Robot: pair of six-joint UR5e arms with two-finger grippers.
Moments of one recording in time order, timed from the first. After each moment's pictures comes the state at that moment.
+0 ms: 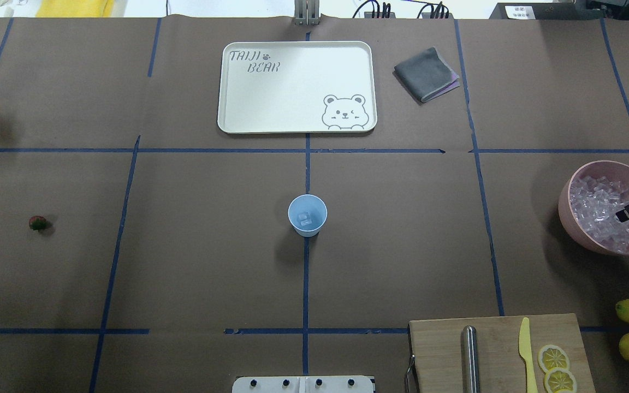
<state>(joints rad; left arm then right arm) -1.59 -1.49 -1.71 -1.36 -2.37 0.21 1.13 -1.76 1.78 -1.14 2.36 0.31</state>
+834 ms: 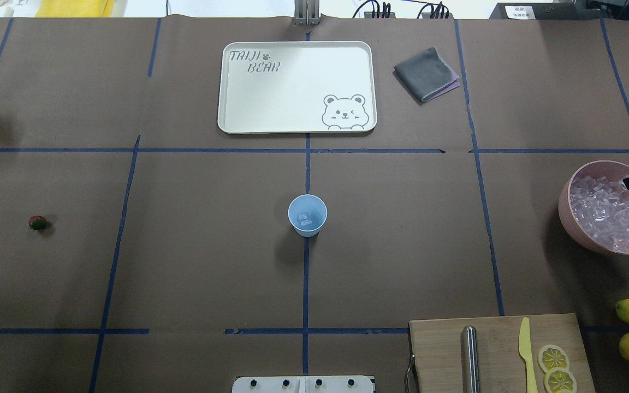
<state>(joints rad) -1.59 -1.49 -1.71 -1.36 -2.37 0.21 1.21 -1.75 1.96 -1.17 2.35 0.31</state>
